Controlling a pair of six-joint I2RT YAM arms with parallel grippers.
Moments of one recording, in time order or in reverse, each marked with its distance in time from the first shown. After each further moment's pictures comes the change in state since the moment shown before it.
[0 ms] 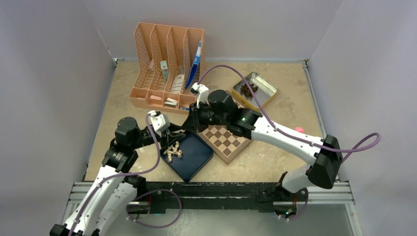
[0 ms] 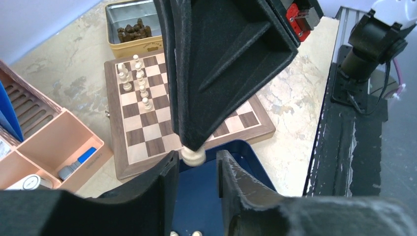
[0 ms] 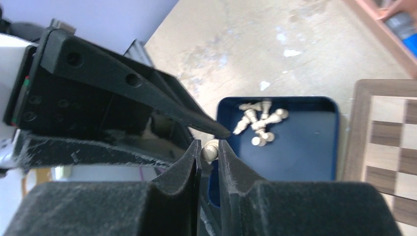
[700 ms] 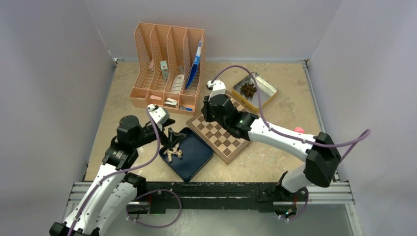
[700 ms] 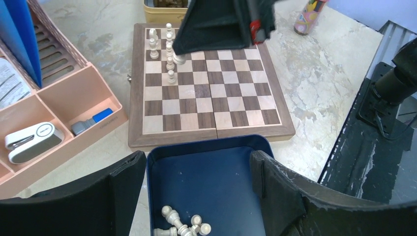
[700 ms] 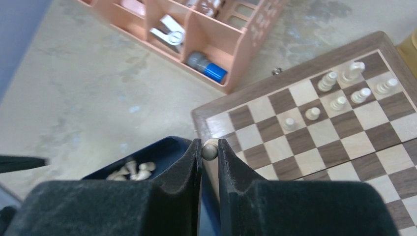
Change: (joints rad) left arm 0.000 0.023 0.019 -0.070 -0.189 -0.098; right arm -0.037 0.006 -0.124 0.086 0.619 -0.060
